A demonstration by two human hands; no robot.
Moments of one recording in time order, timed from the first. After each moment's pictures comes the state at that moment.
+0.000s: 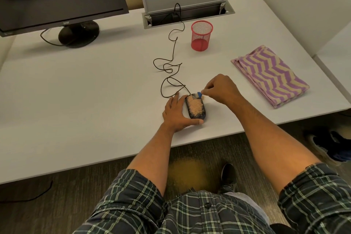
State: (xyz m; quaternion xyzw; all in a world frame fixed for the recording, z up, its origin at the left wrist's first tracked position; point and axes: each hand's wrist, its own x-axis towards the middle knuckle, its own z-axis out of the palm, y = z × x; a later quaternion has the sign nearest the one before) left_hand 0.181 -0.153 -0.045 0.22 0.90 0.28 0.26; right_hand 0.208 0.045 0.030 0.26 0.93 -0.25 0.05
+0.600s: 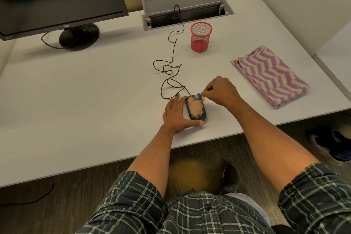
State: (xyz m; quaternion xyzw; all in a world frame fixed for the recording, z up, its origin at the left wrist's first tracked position) left_hand 0.180 -0.152 -0.043 0.22 0.90 0.28 0.26; right_hand 0.208 0.045 0.026 0.26 0.93 -0.25 0.04
